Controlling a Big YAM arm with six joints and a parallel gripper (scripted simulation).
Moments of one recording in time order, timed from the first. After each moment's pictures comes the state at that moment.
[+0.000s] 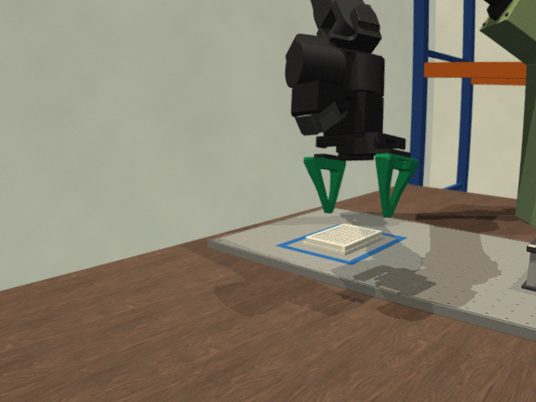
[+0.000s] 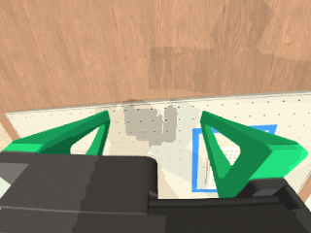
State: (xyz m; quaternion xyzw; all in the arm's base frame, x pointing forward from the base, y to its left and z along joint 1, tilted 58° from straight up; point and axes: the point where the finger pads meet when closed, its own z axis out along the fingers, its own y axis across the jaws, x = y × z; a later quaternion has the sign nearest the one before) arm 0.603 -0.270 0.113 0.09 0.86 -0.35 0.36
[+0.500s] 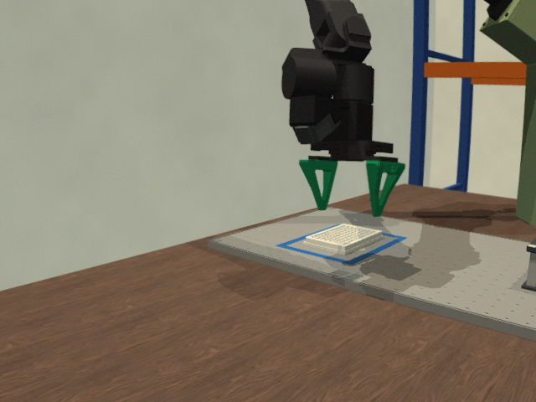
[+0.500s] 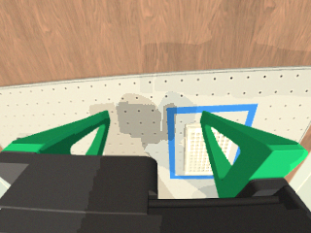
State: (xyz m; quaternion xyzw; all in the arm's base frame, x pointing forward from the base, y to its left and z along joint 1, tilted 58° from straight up) arm 0.555 -0.308 0.112 0.09 0.86 -0.37 0.33
